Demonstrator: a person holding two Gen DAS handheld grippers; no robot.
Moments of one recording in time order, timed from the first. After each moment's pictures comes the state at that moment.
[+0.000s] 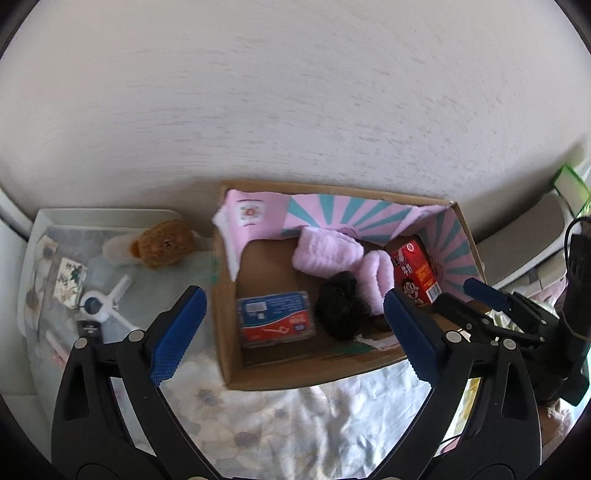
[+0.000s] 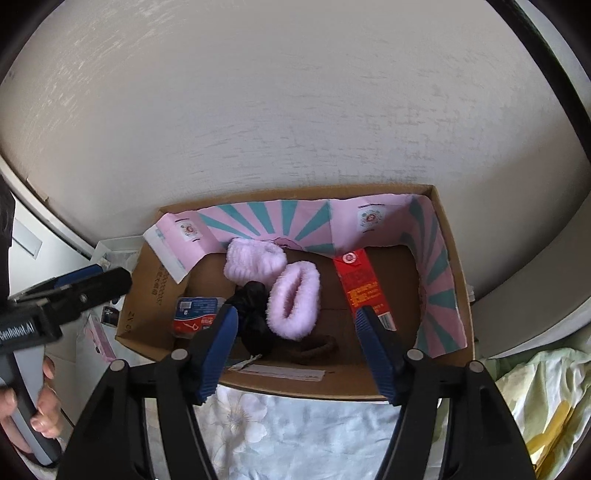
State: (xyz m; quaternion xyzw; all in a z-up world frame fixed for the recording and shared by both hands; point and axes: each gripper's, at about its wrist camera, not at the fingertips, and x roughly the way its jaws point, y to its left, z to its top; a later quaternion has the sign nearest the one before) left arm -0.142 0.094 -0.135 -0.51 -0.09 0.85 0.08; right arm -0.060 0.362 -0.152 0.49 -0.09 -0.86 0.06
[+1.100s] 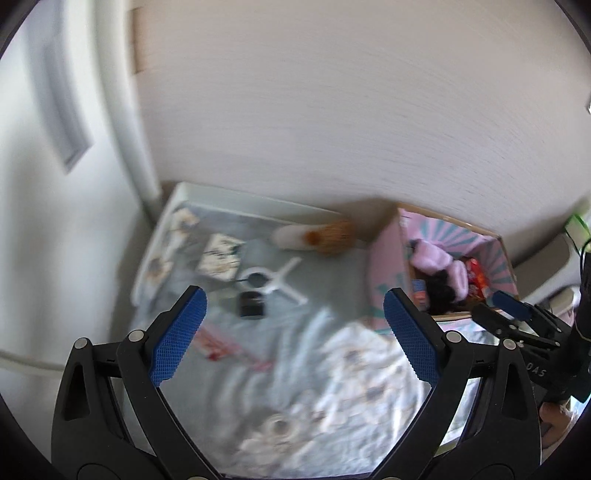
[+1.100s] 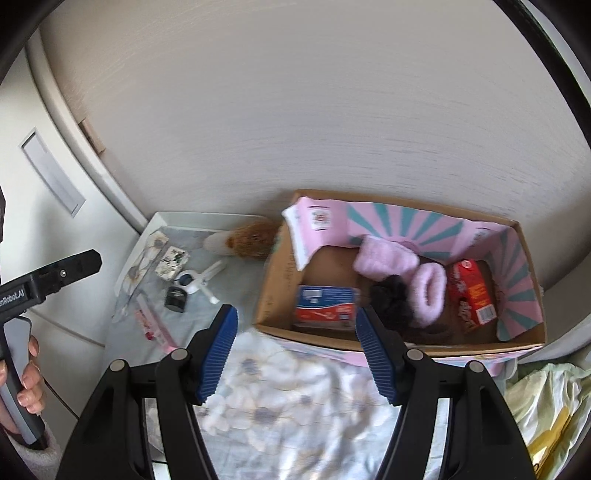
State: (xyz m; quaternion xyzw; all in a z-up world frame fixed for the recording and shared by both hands) left arm -0.050 -0.114 -0.101 -0.47 -0.14 0.87 -0.01; right arm -0.021 0.203 -0.116 0.47 -0.03 -0.87 0.10
